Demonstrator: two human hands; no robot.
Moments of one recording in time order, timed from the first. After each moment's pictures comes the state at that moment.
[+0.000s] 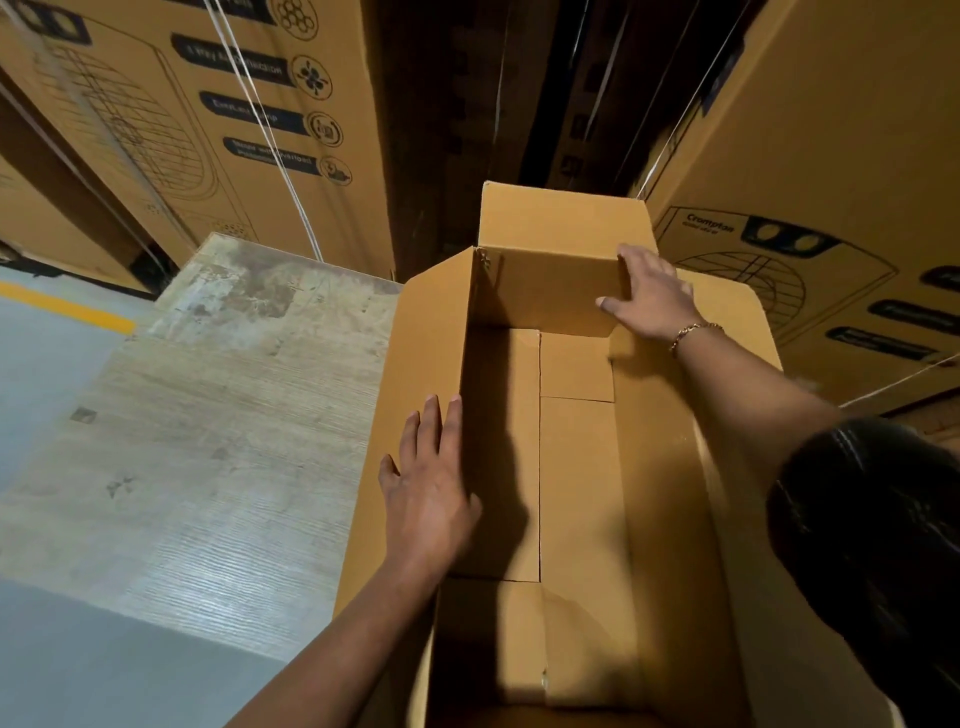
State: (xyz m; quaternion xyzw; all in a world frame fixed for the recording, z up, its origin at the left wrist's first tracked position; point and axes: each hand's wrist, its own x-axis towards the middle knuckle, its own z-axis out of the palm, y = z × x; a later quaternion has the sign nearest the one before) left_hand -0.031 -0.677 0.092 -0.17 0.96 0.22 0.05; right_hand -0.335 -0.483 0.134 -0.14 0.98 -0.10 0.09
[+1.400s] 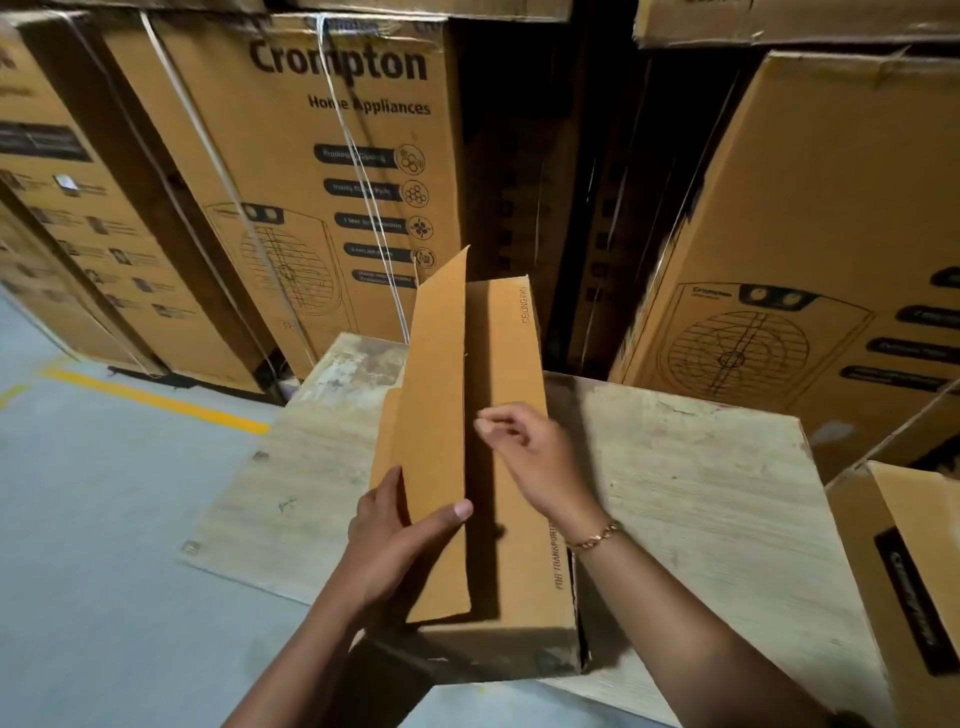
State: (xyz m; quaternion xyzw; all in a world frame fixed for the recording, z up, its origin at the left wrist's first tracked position) left_hand 0.142 -0.800 0.173 -0.25 0.82 0.51 0.05; right_hand 0.024 -0.626 0.225 -0.15 0.80 -0.57 0.13
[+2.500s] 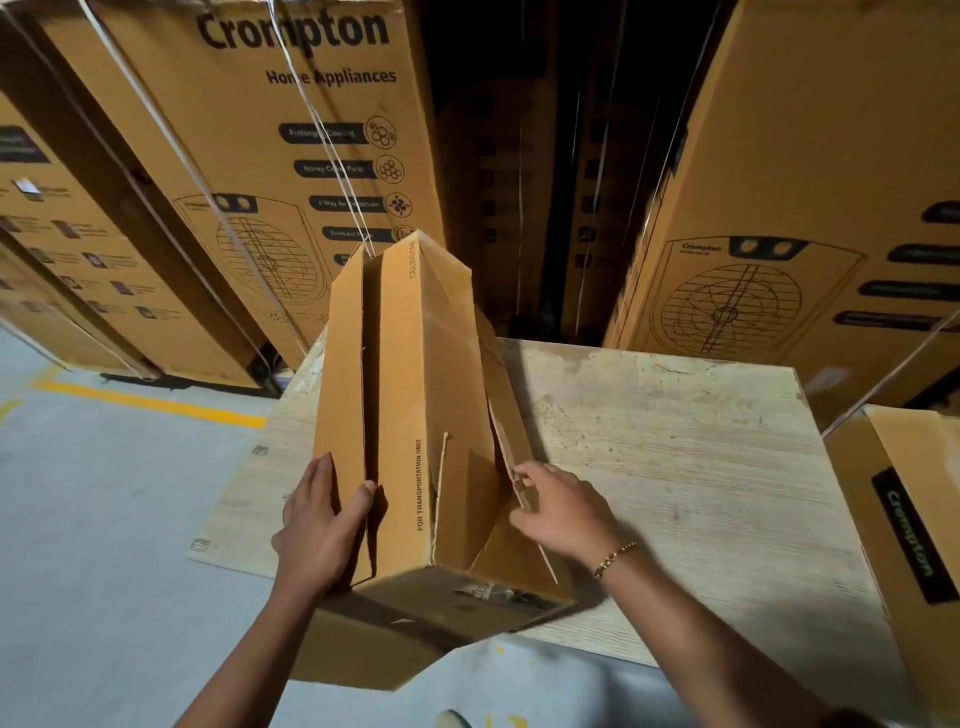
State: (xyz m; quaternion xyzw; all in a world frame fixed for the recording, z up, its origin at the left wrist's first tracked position) left_hand 0.160 -0.854 0.150 -0.31 0.89 0.33 -0.04; right_hand 0.045 -0.585 0.147 -0.19 0.93 -0.24 0.22
